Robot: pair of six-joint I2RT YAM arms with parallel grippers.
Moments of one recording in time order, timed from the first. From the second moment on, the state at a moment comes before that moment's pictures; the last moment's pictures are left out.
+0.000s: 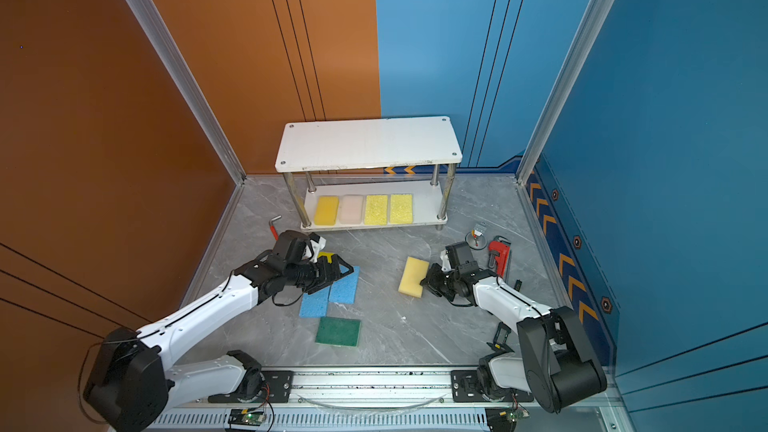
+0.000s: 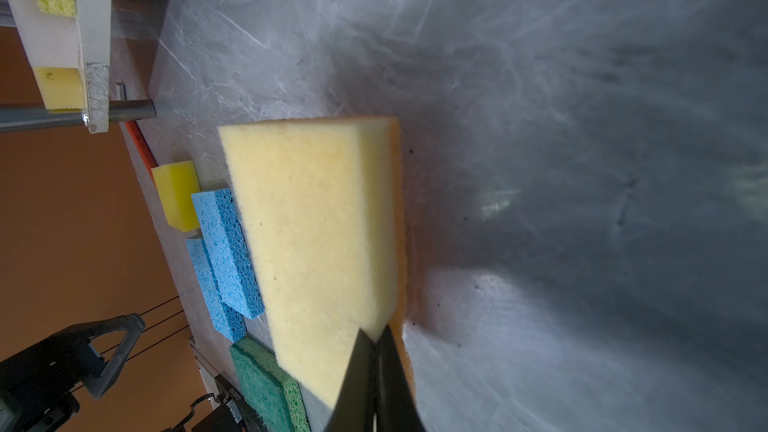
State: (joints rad) left arm -0.47 1.16 0.71 -0.41 0.42 -0.83; right arm 0.29 1.32 0.56 -0.24 -0.46 0.83
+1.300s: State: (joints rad) left arm -0.31 0.64 0.92 -0.96 0.06 -0.76; right arm 0.27 1.18 0.59 -0.39 -0.46 0.74
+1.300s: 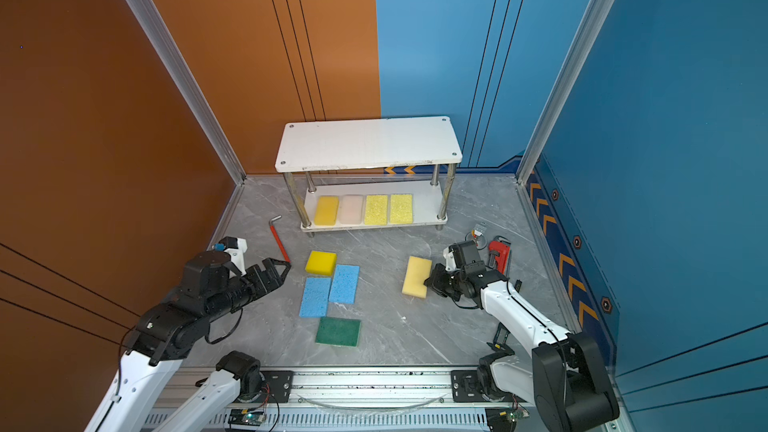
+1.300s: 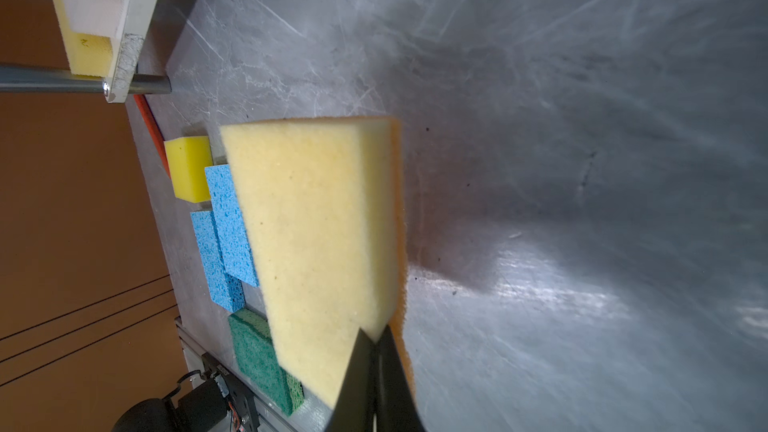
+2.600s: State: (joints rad) left arm -0.53 1.10 1.07 -0.61 0.36 -0.80; right arm 0.08 1.11 0.94 -0.71 -0.59 0.62
